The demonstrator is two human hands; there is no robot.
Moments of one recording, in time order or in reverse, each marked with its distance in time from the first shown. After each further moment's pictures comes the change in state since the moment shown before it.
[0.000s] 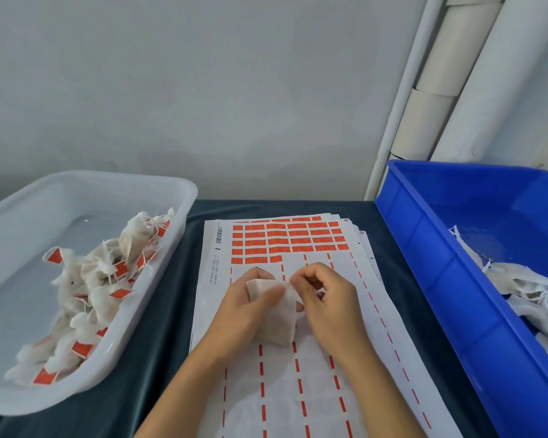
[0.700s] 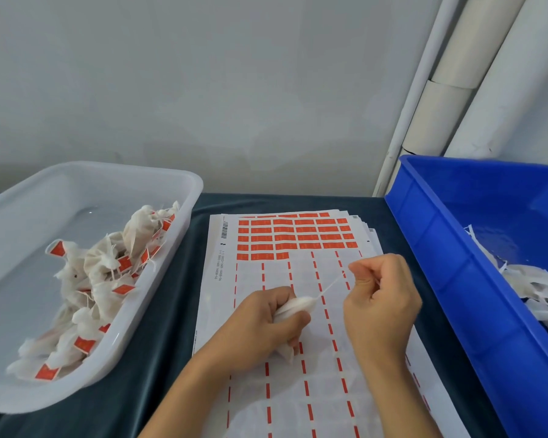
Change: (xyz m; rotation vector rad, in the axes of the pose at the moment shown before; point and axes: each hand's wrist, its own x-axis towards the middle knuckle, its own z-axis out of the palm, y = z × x) left_hand -0.006 -0.002 -0.002 0.363 -0.240 -0.035; right_hand -0.003 -0.005 -0.024 -0.194 0.547 -0.211
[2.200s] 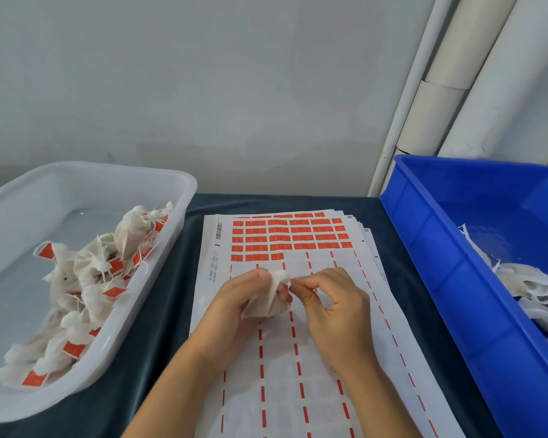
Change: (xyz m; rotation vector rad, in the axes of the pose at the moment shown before) left_hand 0.003 0.000 -0.010 -0.753 0.123 -0.040; right_hand -0.022 0.004 0.020 0.108 -0.383 -0.062
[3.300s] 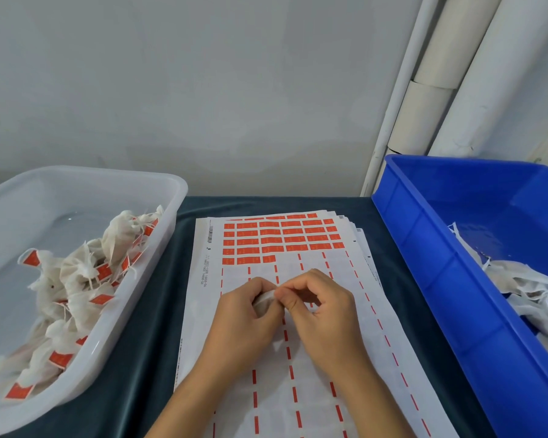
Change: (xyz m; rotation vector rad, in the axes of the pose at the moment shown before) left_hand 0.004 -0.017 0.018 0.746 0.232 0.236; right_hand 0.000 -0.007 -0.003 0.159 -0.158 0.131
